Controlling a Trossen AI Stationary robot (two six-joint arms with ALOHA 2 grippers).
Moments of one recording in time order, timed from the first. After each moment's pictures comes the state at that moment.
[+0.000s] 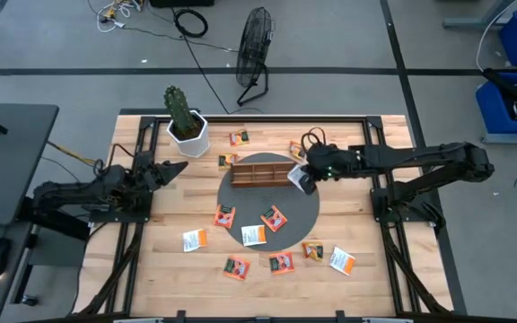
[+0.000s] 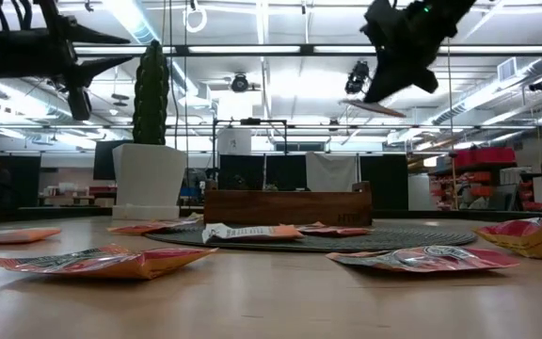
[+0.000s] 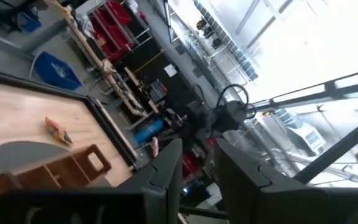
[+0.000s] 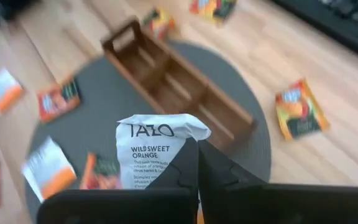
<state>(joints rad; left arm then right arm) 0.04 0.06 0.04 0.30 -0.32 -0.90 -0.05 1.22 0.97 -0.60 0.28 0.57</state>
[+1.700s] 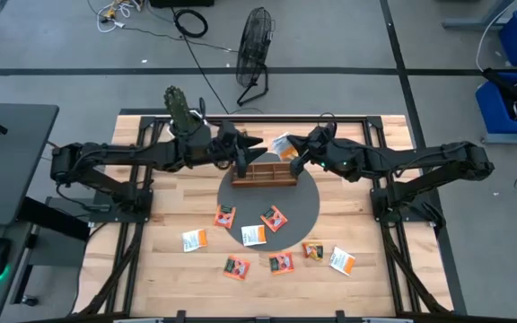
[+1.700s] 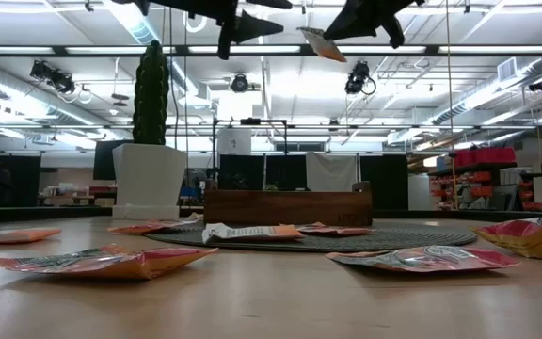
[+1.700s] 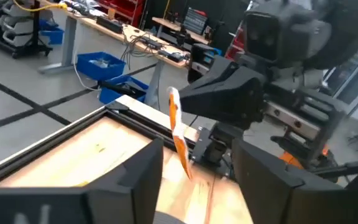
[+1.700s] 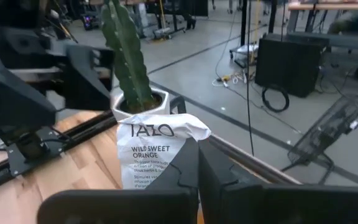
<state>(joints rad) 0.16 1.38 1.02 0.30 -0.11 -0.40 0.01 1.22 0.99 -0.04 0.65 0.29</state>
